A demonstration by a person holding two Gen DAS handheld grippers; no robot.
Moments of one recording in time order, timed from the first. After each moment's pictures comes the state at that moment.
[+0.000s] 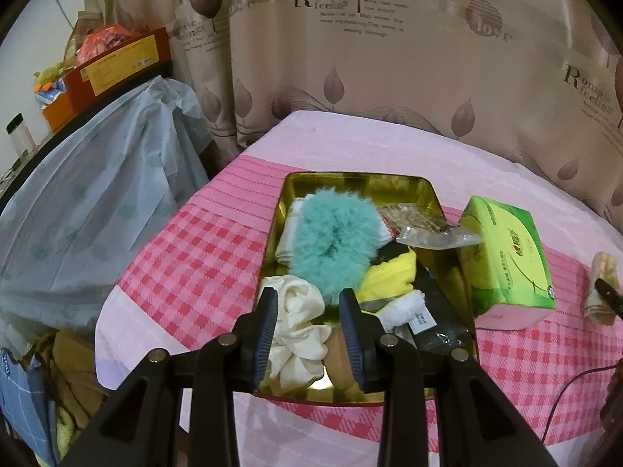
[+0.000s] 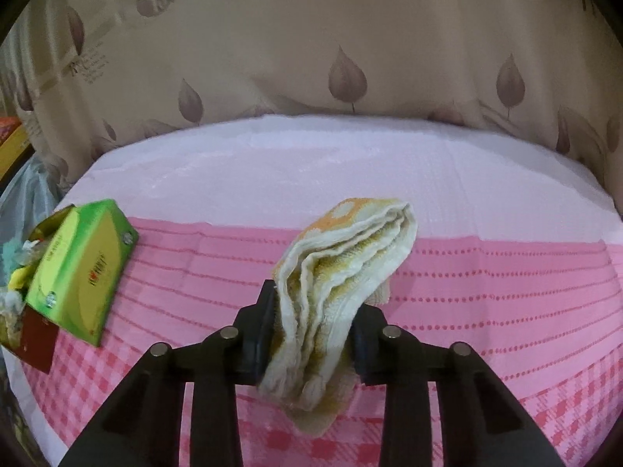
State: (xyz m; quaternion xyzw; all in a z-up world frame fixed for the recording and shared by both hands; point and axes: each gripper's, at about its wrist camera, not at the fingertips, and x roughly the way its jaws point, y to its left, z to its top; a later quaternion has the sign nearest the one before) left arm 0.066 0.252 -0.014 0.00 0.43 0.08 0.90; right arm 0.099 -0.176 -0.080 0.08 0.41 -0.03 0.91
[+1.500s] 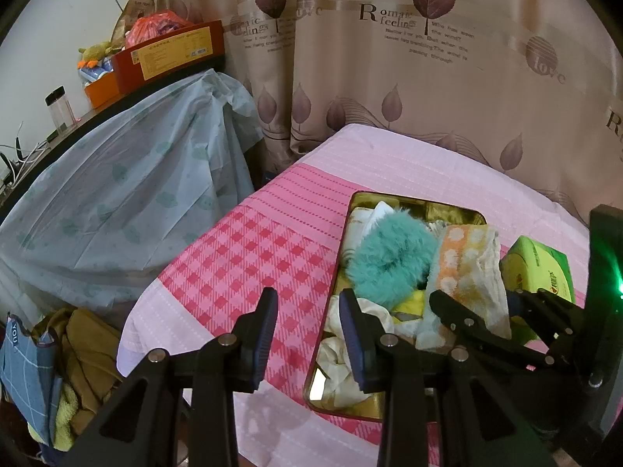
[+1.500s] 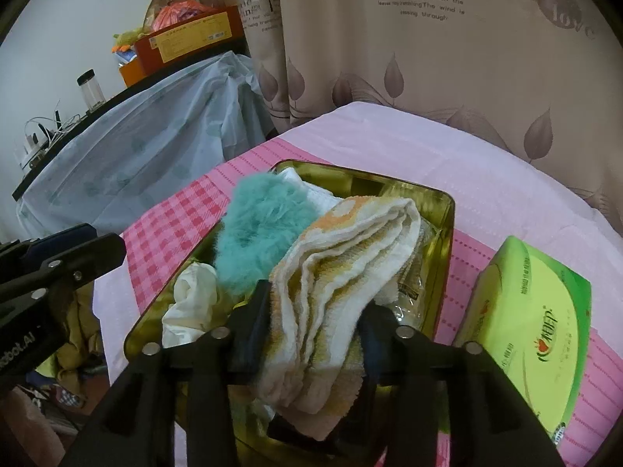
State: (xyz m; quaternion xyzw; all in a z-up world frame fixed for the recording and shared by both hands) left arm 0.064 0.295 -0.002 -0.03 0.41 0.16 0.90; right arm 0.129 0.164 -0.051 -0.04 0.40 0.28 0.87
